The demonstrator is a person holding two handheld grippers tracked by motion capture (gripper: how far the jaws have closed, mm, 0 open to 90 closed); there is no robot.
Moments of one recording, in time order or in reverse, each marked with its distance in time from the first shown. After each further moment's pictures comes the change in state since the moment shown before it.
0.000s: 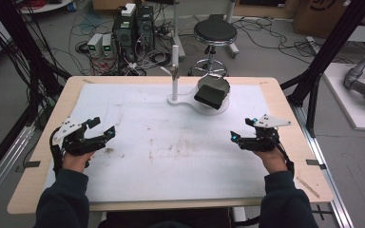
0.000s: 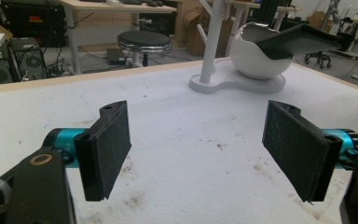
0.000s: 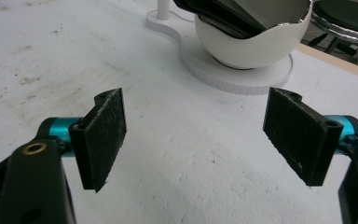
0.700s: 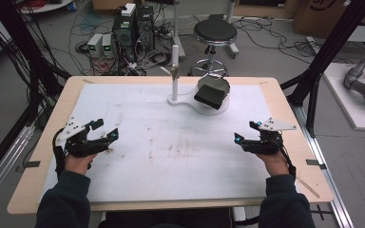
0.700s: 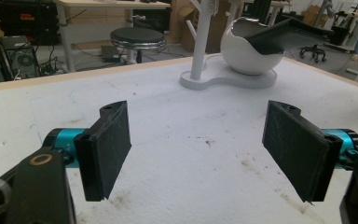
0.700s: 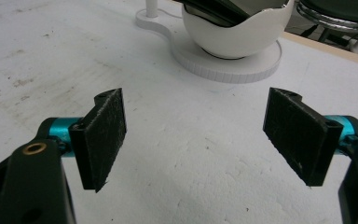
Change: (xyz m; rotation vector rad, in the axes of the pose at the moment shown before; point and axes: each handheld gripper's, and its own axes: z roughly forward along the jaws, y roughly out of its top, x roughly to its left) left arm -0.010 0.001 0.001 0.017 -0.019 0.011; right arm -0.003 -0.013 -0.007 -0.015 -0.026 0.059
